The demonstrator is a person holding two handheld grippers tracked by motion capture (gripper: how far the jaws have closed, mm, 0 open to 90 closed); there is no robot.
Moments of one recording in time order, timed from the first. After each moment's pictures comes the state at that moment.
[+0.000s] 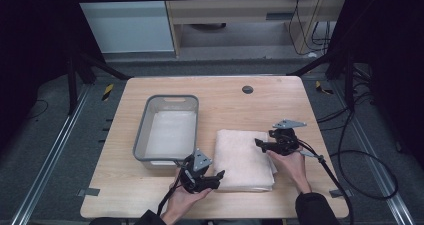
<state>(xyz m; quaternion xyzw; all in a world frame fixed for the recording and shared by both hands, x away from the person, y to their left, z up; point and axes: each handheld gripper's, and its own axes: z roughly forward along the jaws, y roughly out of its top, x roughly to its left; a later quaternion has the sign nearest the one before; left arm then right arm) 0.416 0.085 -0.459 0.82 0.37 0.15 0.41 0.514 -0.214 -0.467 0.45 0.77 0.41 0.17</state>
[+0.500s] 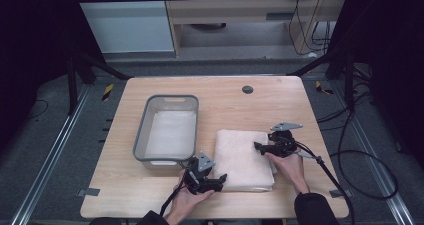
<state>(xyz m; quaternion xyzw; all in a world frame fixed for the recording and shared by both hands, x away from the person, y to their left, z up) 0.423 0.078 -0.484 0.83 0.38 0.14 0.39 0.517 -0.212 -0.482 0.46 0.78 0.39 0.16</state>
